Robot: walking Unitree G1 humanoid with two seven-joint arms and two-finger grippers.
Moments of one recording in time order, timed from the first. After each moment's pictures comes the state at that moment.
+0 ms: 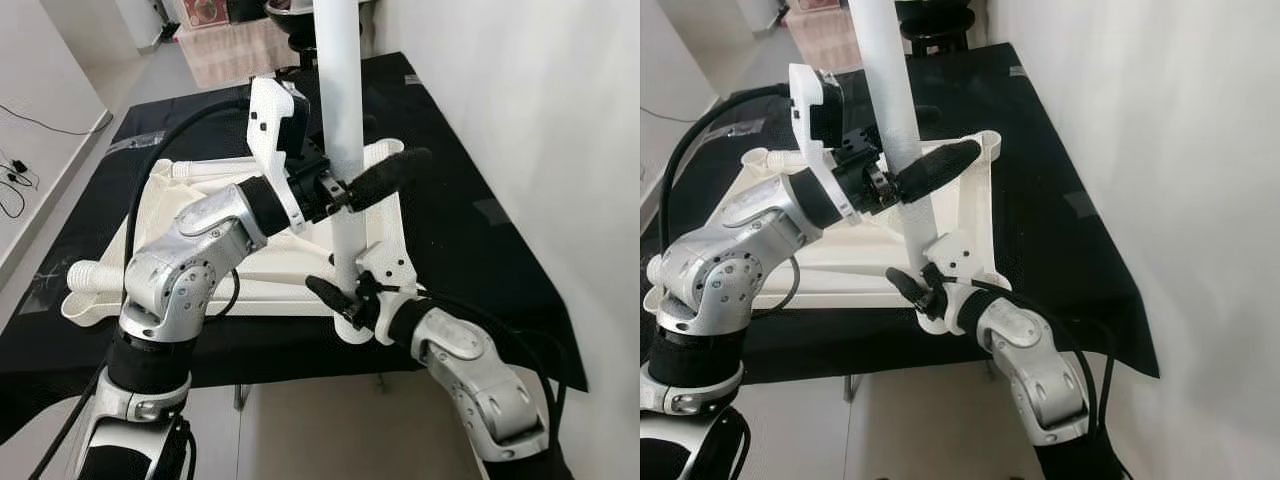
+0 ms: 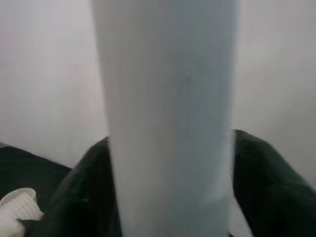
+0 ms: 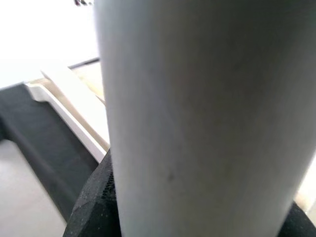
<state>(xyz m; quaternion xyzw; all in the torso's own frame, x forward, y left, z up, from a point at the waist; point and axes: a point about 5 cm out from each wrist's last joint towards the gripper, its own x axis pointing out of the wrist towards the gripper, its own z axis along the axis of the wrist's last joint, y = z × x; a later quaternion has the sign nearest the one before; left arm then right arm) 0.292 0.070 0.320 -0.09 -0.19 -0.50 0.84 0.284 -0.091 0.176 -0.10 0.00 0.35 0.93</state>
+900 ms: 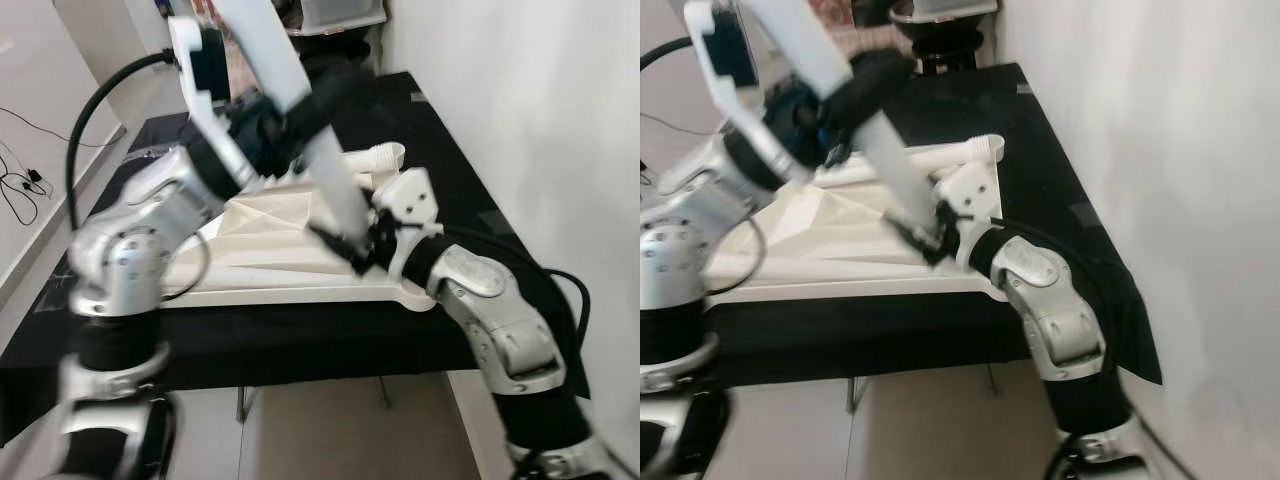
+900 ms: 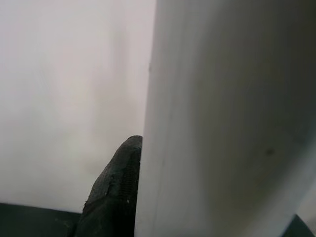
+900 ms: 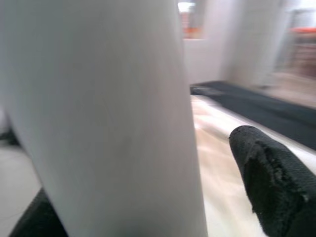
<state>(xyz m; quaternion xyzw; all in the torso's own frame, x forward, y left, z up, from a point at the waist) 0.270 0.104 0.347 -0.06 -0.19 -0.64 0.74 0.299 -0.086 0.233 -0.11 -0.05 0.48 0.87</state>
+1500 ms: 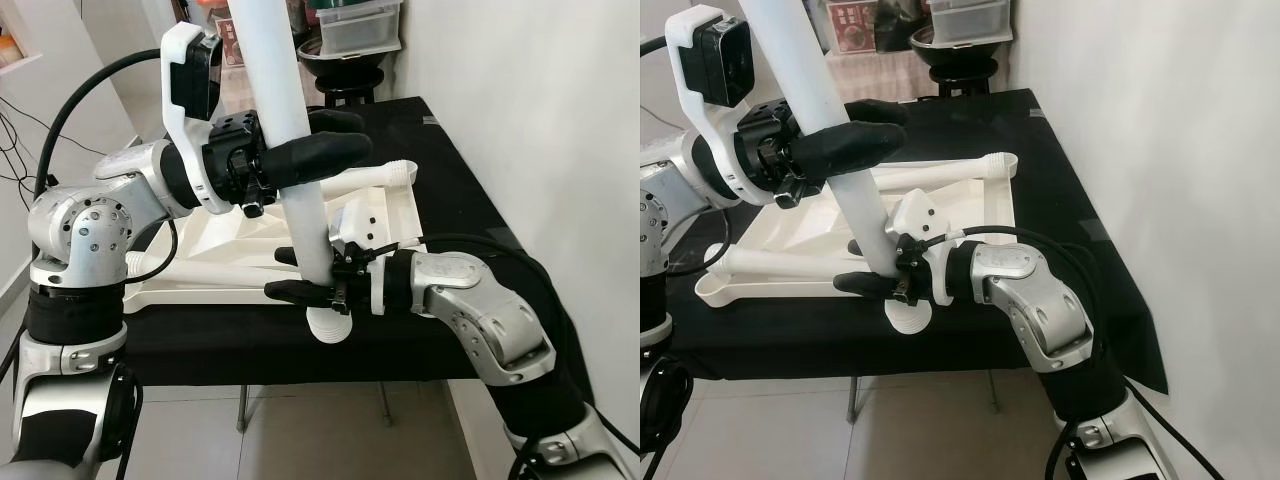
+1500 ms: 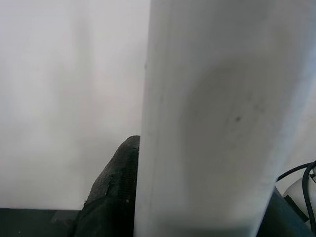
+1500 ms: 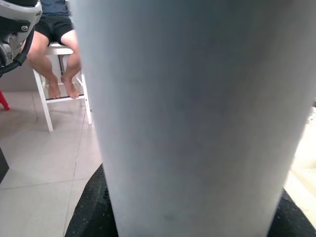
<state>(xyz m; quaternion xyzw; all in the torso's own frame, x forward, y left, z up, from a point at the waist) 0.280 0.115 0.354 -0.07 -0.15 -0.71 0.69 0.293 -0.064 0.232 -0.10 0.01 0.60 0.79</state>
